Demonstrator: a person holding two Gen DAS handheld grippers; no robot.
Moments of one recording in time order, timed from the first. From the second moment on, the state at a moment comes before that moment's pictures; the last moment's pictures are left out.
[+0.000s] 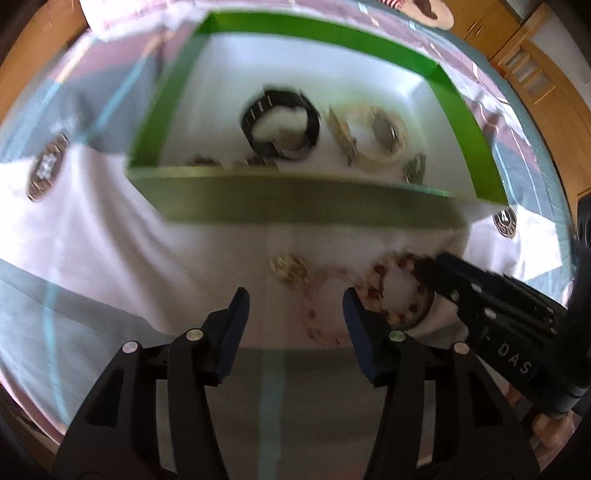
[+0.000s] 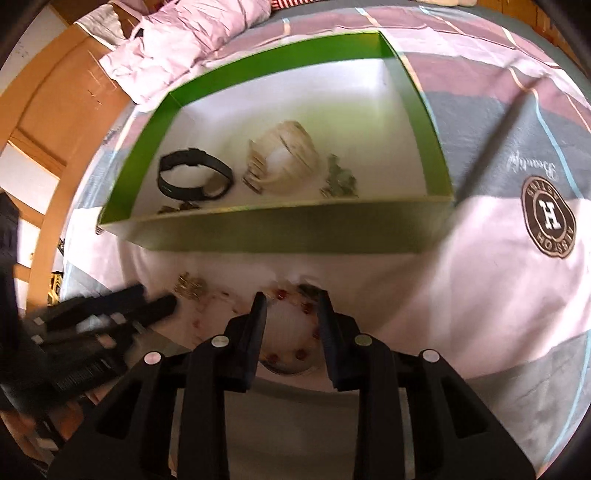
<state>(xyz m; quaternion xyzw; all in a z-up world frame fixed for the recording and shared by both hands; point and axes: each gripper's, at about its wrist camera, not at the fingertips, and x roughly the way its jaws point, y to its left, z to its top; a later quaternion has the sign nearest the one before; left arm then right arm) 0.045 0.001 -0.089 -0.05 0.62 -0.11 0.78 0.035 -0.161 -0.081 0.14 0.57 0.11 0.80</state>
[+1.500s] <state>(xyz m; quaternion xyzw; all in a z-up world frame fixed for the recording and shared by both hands) 0.039 0.046 -0.084 -0.03 0.61 -0.06 0.79 0.025 -0.157 -0.067 0.12 0.56 0.12 0.81</state>
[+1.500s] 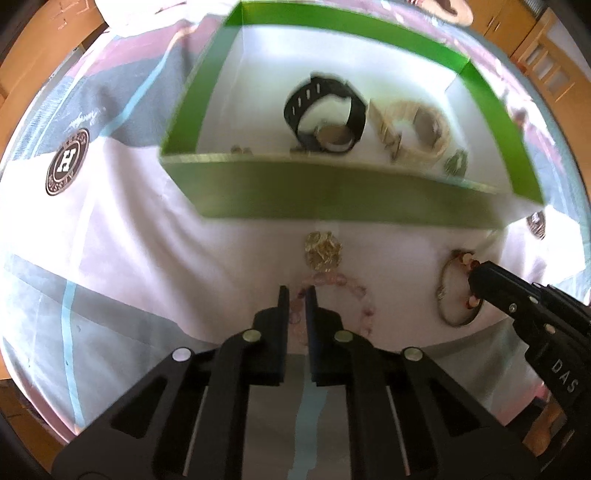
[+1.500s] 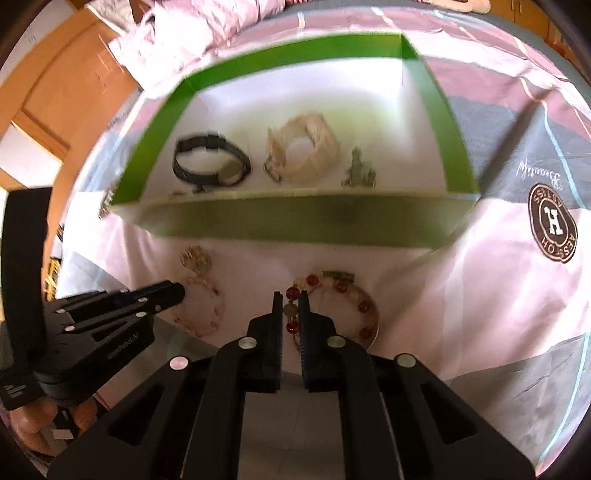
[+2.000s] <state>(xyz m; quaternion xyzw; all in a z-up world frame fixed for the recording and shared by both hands) 0.040 0.073 -0.082 -0.03 0.61 -0.04 0.79 0.022 -0.135 -0.062 0.12 0.57 0.17 0.80</state>
